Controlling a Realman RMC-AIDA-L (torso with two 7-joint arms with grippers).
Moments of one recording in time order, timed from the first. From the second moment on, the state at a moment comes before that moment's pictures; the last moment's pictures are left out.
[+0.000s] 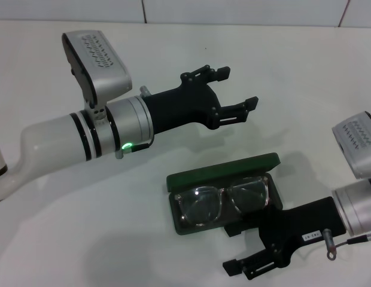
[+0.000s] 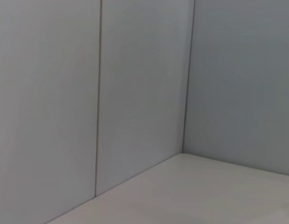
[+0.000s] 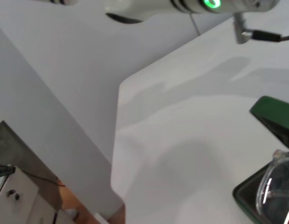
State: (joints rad) left arm -0.57 -2.09 1.70 0.48 0.84 0.99 -0.95; right arm 0.65 2.03 -1.45 -0.37 -1.65 -1.47 1.42
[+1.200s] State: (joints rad) left arm -0.55 -2.08 1.41 0.50 0.84 1.12 -0.93; right arm 0.71 2.03 -1.47 -0.46 -1.72 -1.56 1.46
